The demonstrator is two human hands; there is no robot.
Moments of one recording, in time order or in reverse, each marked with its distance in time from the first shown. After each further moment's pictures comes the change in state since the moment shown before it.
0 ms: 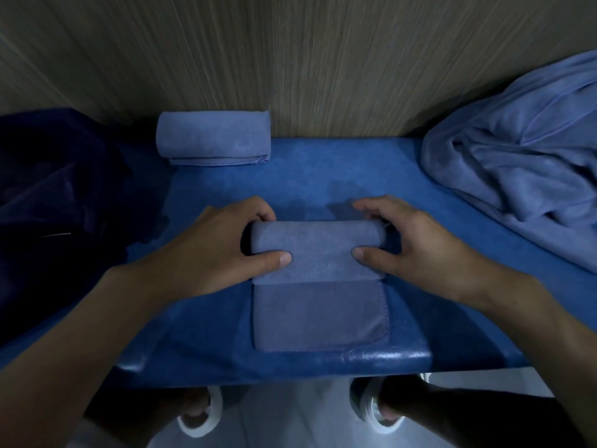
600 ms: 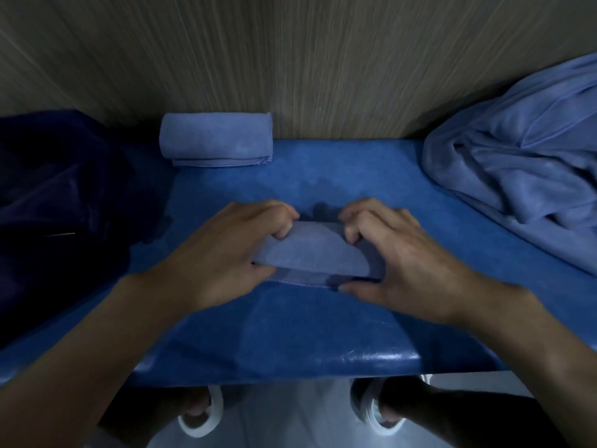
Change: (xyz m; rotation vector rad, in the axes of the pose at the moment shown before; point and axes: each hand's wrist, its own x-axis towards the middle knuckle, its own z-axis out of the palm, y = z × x) left_hand 0.000 0.001 0.008 0.250 0.078 0.368; right_hand -0.008 -0.018 0.008 -0.287 -0.003 -0.308
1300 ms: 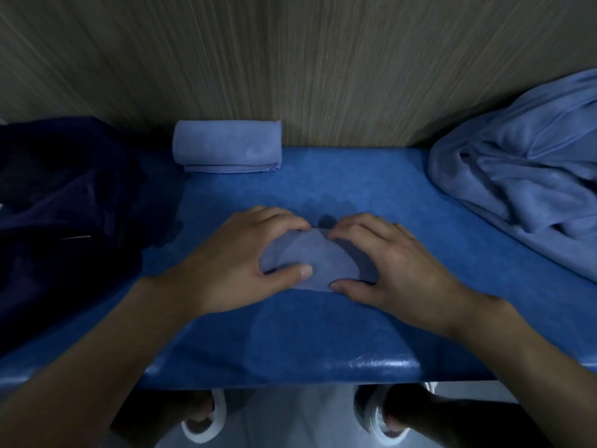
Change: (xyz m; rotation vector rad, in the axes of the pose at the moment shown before) left_hand 0.000 -0.008 0.004 -0.097 -0.012 -0.111; right_hand 0.009 0.002 0.022 -0.010 0.044 0.022
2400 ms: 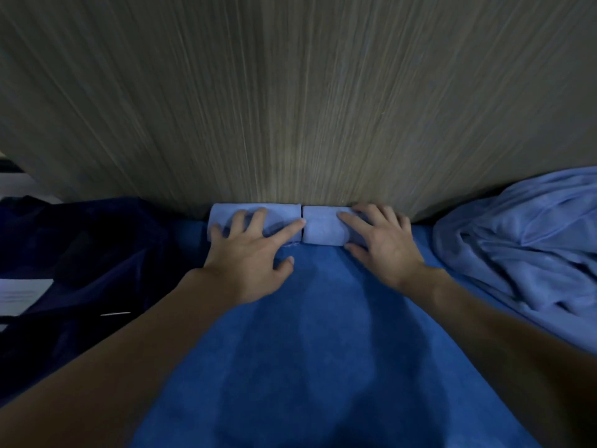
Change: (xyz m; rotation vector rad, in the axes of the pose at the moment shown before) left_hand 0.059 -0.045 -0.042 0.597 0.036 -0.295; right_hand 0.116 0.061 -0.008 -0.418 0.200 0.197
